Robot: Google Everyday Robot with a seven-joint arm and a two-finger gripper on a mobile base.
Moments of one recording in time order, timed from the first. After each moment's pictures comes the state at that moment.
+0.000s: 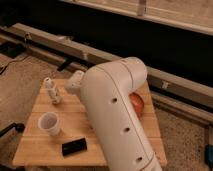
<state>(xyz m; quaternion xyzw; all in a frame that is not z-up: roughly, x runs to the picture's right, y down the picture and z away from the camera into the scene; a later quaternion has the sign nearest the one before) -0.070 0.139 0.911 -0.36 0.06 -0.22 0.90</state>
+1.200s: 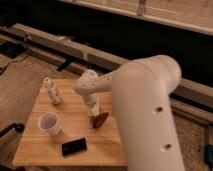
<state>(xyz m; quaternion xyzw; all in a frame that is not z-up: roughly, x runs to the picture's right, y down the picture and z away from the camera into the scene) -0.074 0.118 0.860 -0.27 -0.08 -0.23 0.93</state>
